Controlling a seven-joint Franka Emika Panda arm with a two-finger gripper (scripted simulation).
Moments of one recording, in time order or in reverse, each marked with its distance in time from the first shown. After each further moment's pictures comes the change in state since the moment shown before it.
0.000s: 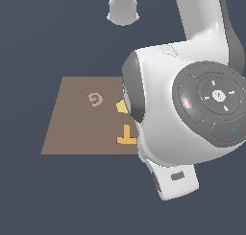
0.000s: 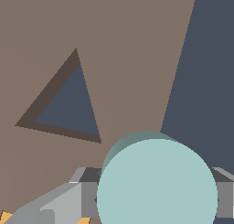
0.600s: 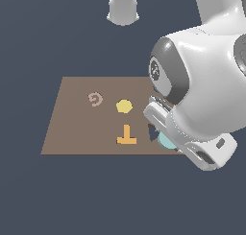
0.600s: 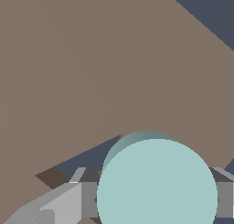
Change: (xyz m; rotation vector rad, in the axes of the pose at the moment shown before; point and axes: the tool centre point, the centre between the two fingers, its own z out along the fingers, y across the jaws) arm 0.071 -0.022 -0.002 -0.001 0.001 -0.456
